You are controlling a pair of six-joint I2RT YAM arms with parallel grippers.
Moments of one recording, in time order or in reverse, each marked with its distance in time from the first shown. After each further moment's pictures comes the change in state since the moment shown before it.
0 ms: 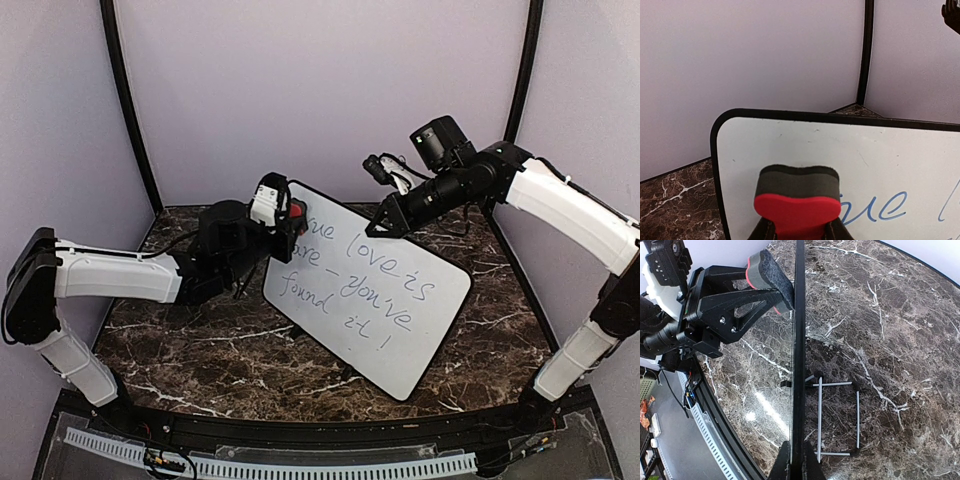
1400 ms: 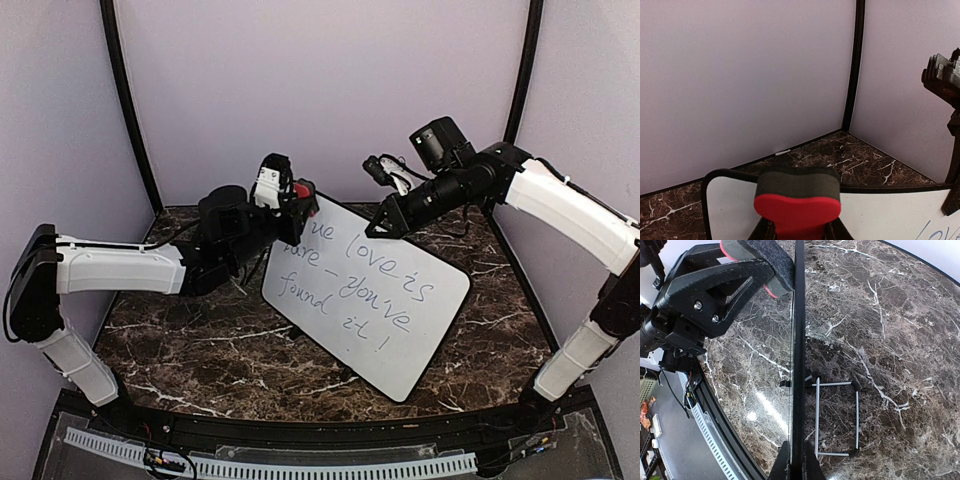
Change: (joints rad) left arm -0.006 0.027 0.092 0.045 0.048 -0.016; right arm -0.002 0.001 -0.005 0.003 -0.002 0.006
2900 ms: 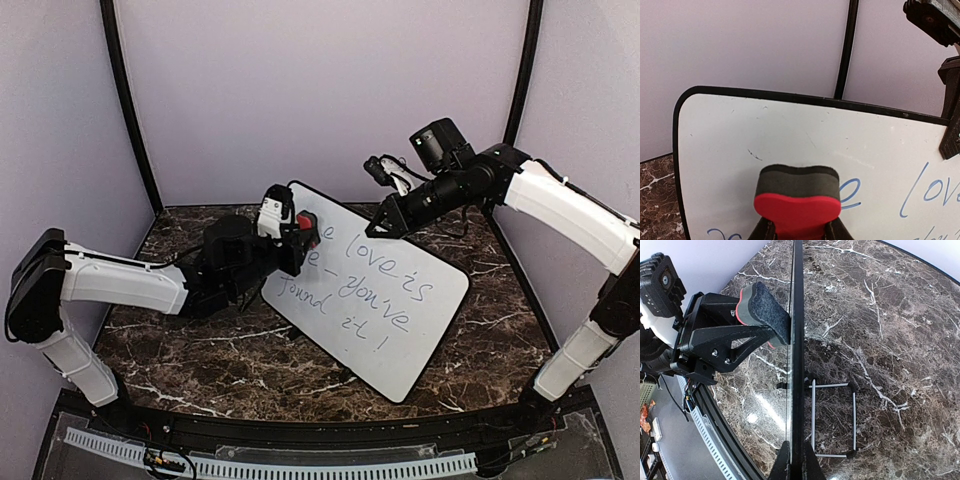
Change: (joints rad) left arm -0.047 -0.001 -0.147 0.057 -0.004 -0.082; right arm -0.004 0.002 -0.014 0.020 0.004 0.013
